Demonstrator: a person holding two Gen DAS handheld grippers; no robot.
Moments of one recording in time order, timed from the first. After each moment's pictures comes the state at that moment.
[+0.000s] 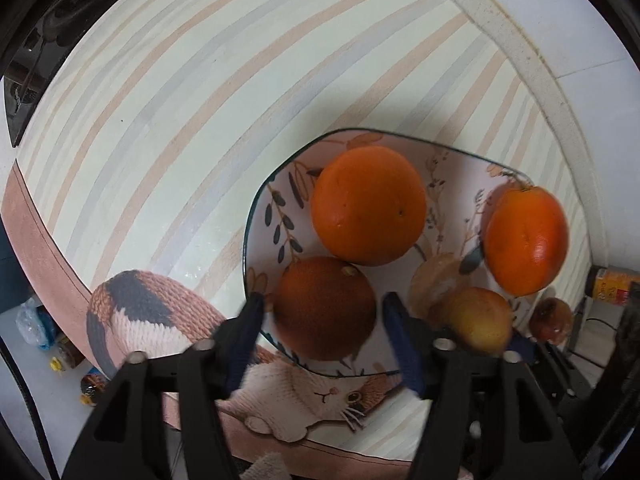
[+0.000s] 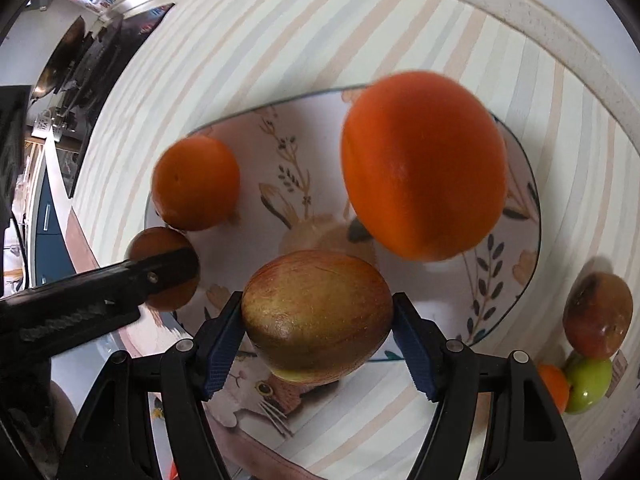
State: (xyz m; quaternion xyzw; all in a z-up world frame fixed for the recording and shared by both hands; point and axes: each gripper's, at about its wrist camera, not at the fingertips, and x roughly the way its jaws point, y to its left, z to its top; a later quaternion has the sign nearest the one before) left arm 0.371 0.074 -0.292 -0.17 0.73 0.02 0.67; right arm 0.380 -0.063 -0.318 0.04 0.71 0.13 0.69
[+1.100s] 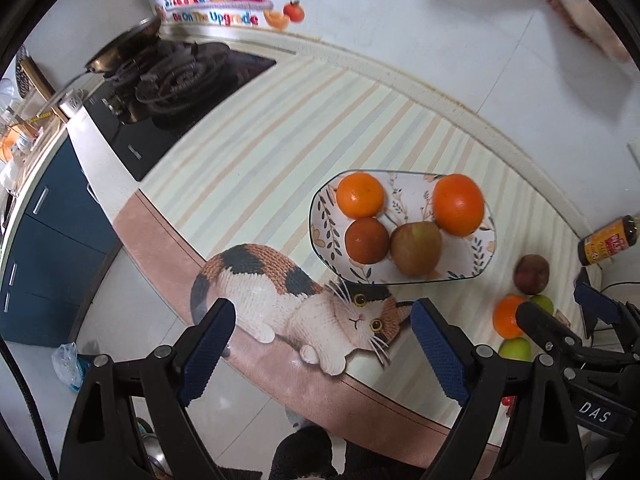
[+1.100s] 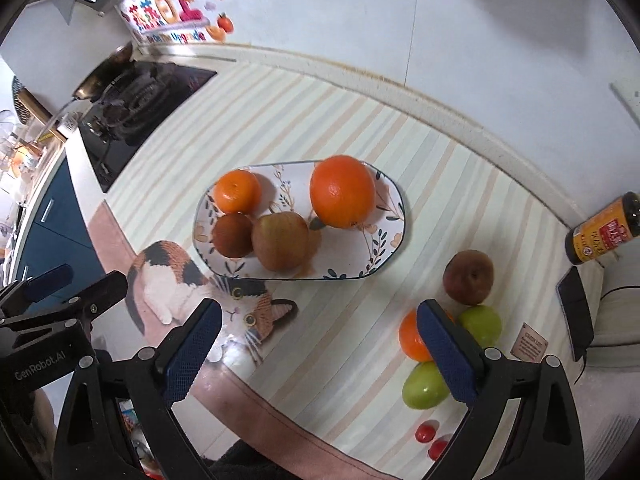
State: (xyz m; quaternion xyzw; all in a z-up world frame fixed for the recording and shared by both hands) left arm 0.234 0.061 -0.130 -0.07 0.58 0.07 0.81; right arm 0.276 -0.114 -0.143 -0.03 0.59 0.11 0.80
